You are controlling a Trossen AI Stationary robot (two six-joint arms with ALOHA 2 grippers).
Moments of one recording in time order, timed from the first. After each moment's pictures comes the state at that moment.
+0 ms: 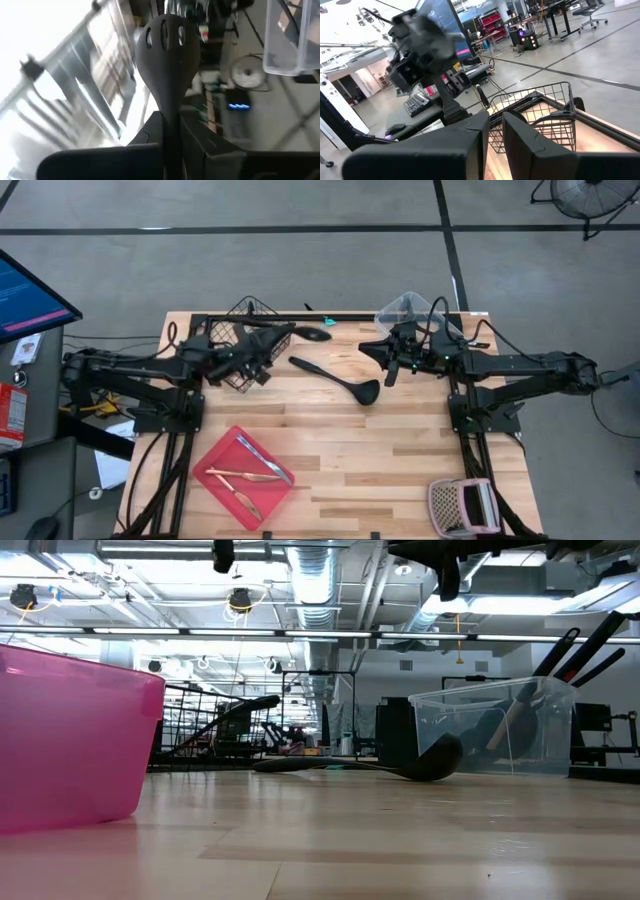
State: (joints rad) left arm 0.02 1.04 0.76 0.53 -0.48 1.74; right arm -0.11 1.02 0.73 0.30 0.14 0.41
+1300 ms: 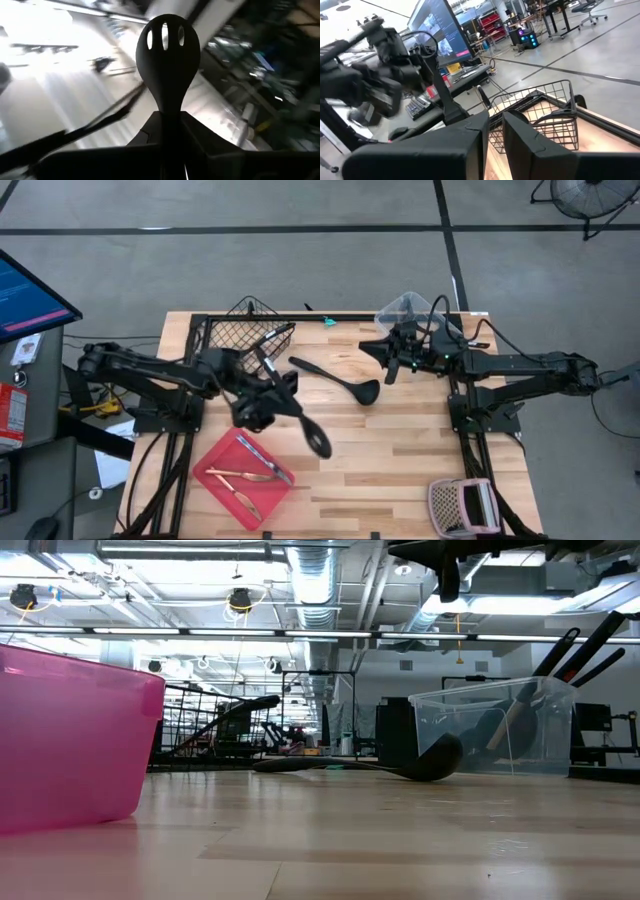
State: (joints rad) left arm -0.11 1.25 0.87 0.76 0.36 2.42; right arm -0.12 1.02 0.73 0.30 0.13 0.45
